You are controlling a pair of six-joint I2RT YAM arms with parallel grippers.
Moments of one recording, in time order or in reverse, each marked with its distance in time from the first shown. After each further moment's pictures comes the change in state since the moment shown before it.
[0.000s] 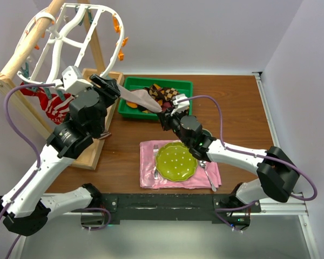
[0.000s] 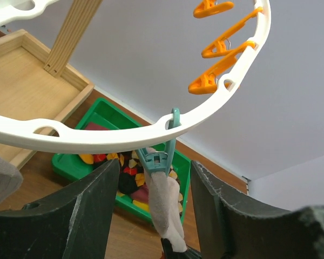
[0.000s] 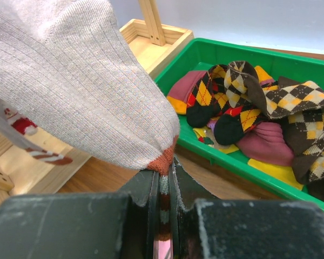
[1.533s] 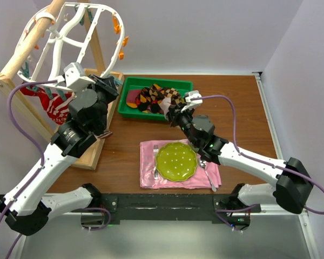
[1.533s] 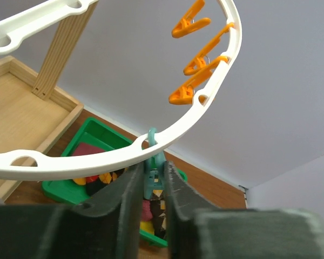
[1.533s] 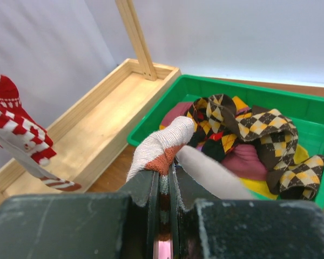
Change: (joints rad) left arm 0.008 0.013 -0.033 0.174 0.013 0.118; right arm 0.000 -0.159 0.000 -0.060 0.075 -0.019
